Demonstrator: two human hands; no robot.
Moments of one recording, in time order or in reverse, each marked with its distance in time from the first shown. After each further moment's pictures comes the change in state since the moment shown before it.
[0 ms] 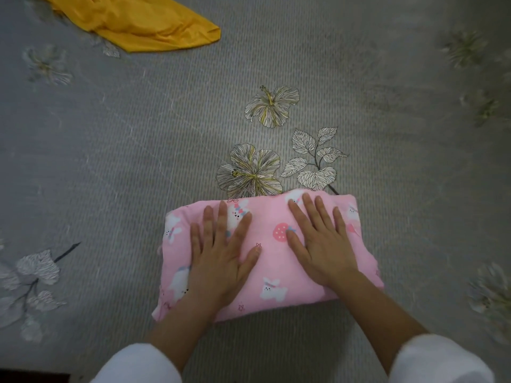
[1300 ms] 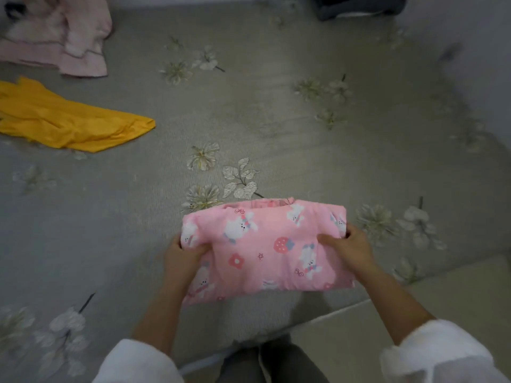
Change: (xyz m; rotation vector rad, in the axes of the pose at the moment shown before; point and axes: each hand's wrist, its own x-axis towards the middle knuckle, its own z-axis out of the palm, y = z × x) left_hand -0.046 0.038 -0.162 -1.042 -0.116 -0.419; right_hand -0.195 0.054 -0.125 1.101 0.387 0.879
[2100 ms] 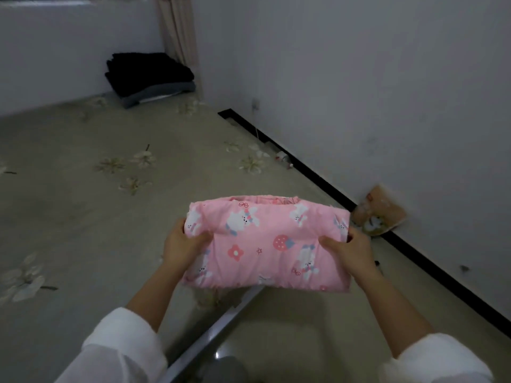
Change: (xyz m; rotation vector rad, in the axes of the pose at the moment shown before) left_hand -0.272 0.157 0.479 0.181 -0.421 0.514; right_hand -0.008 0.189 -0.550 0.298 0.482 -0.085
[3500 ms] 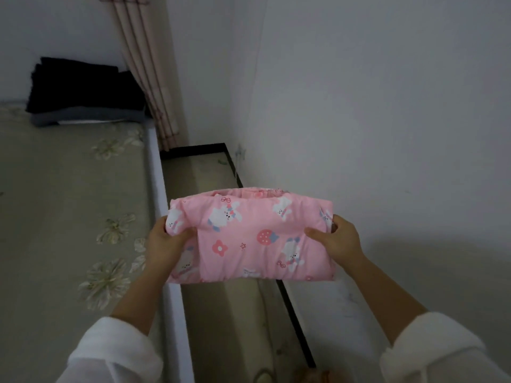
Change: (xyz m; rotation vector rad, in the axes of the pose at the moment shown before) left_hand 0.528 0.285 0.538 -0.144 0.431 -0.052; right_hand 0.889 -0.165 -0.119 -0.203 -0.375 -0.304
